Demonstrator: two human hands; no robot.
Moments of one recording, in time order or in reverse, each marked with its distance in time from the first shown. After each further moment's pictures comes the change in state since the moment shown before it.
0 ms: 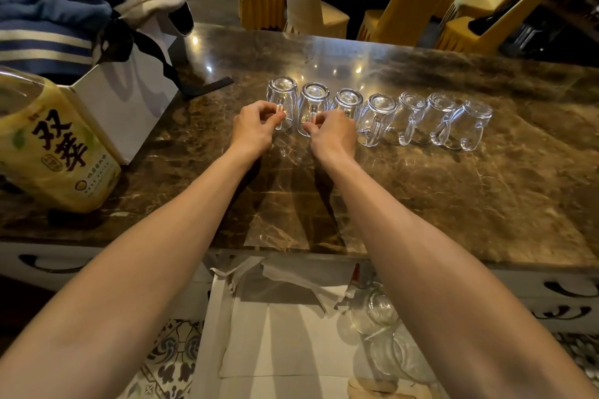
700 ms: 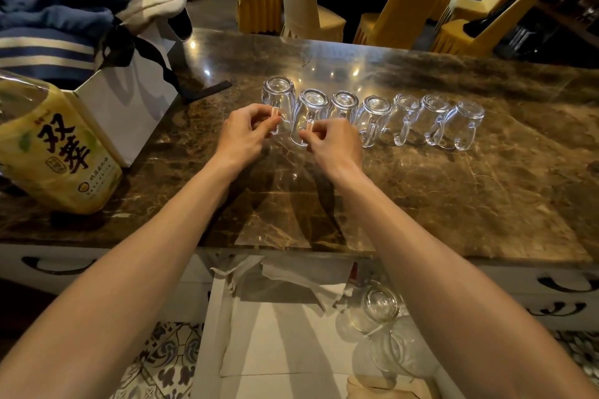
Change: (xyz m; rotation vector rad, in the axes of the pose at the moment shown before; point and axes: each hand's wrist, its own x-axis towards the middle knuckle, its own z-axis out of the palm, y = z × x) left_hand -0.028 0.014 -0.027 -0.039 -0.075 0.114; right_hand -0.024 0.006 -0.019 -0.006 -0.041 -0.159
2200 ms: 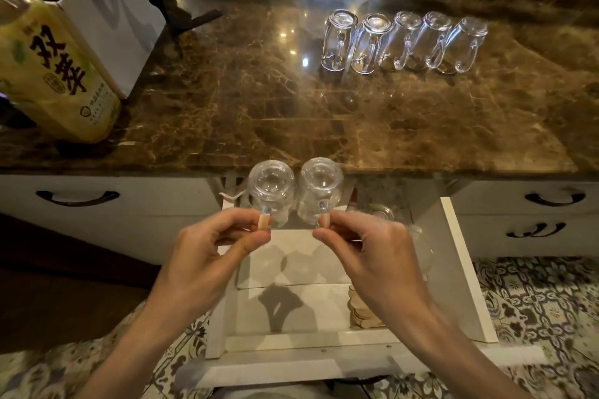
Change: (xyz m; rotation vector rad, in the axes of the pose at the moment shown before) left_hand -0.259 0.011 -0.055 -0.163 -0.258 -0.108; right_hand -0.253 0.029 -0.050 0.072 -0.135 -0.154
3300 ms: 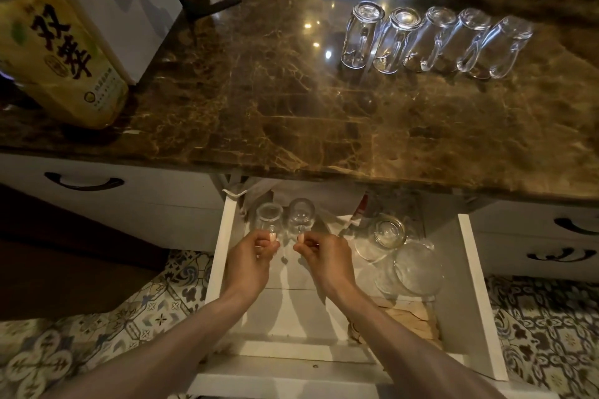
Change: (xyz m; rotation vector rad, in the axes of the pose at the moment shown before) left_hand 0.026 -0.127 0.087 0.014 0.258 -0.501; right_hand 0.021 0.099 0.116 0.015 -0.255 0.348
